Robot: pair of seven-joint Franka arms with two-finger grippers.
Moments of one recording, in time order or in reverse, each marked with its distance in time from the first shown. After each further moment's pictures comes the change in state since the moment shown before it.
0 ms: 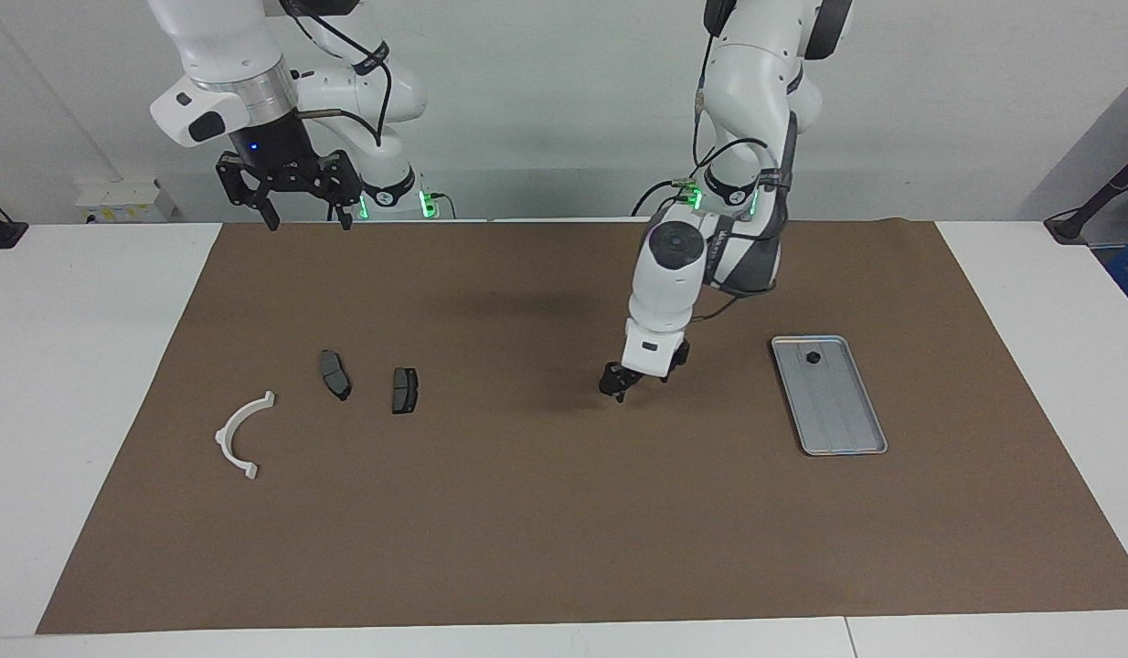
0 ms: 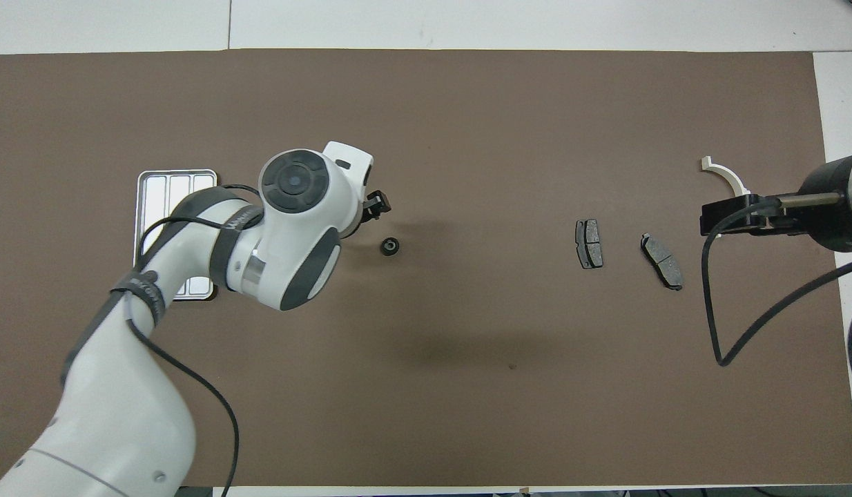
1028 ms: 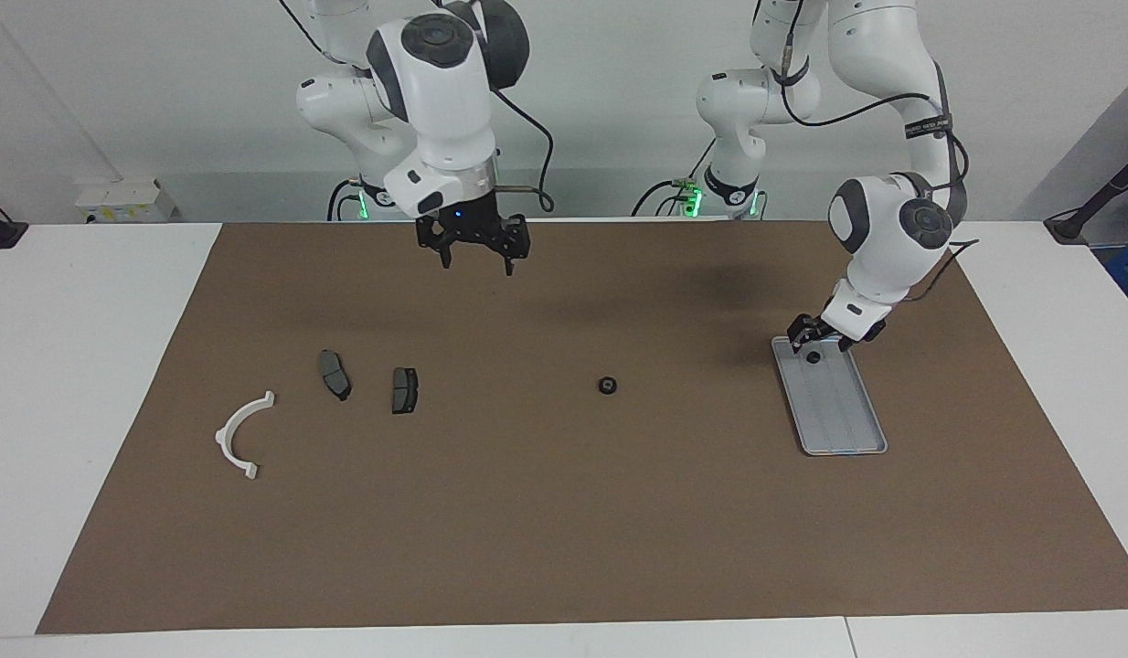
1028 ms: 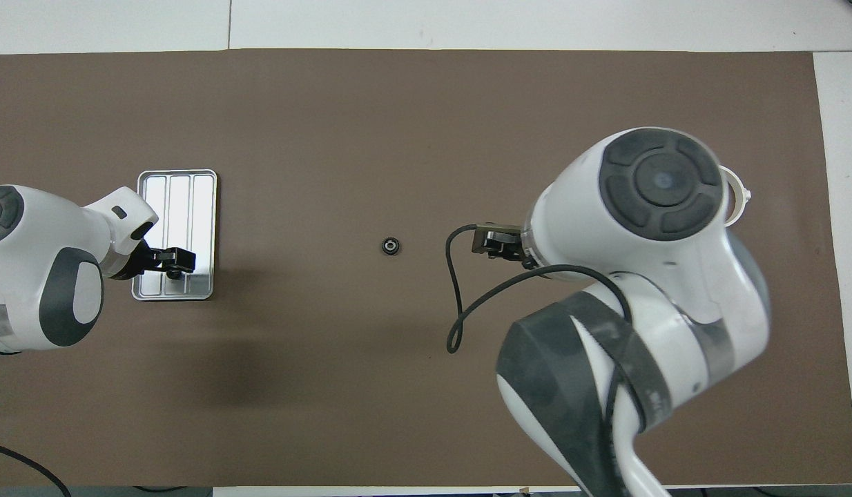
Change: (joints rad) left arm 0.472 -0.241 0.006 -0.382 -0.001 0.042 0.822; right arm 0.375 0.182 0.006 -0.090 -0.004 0.228 0.578
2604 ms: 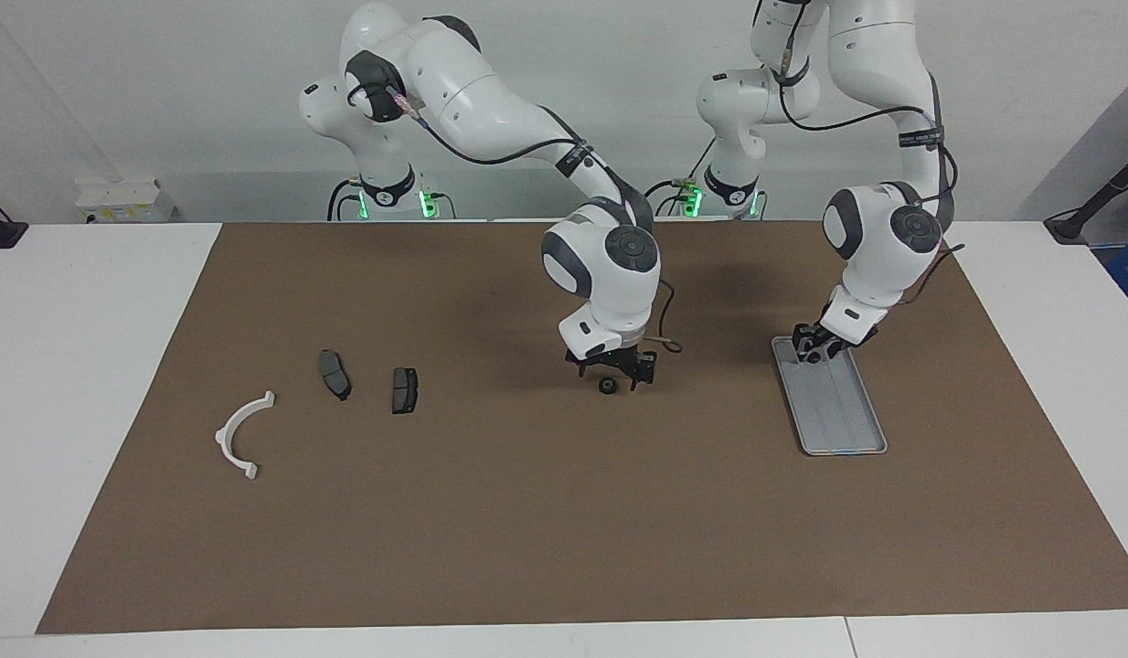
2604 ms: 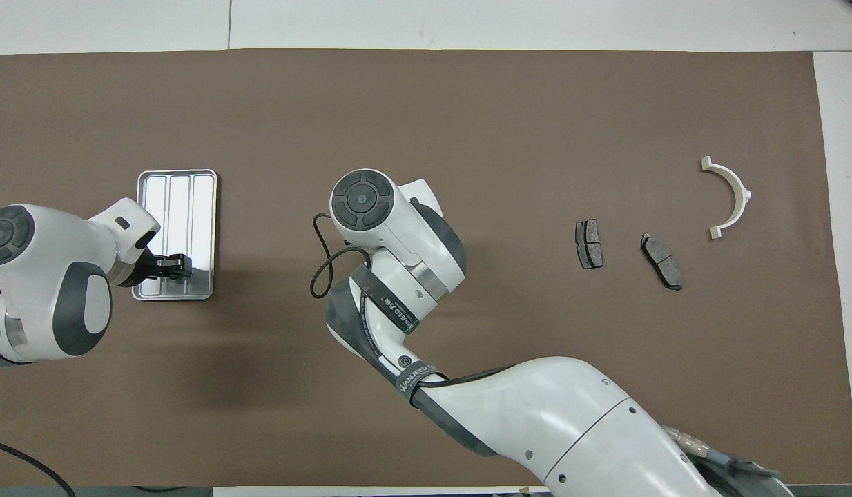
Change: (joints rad) left arm 0.025 0.014 -0.010 -0.051 0.000 0.090 -0.029; right arm 0.211 0.634 -0.005 0.375 -0.075 0.261 0.343
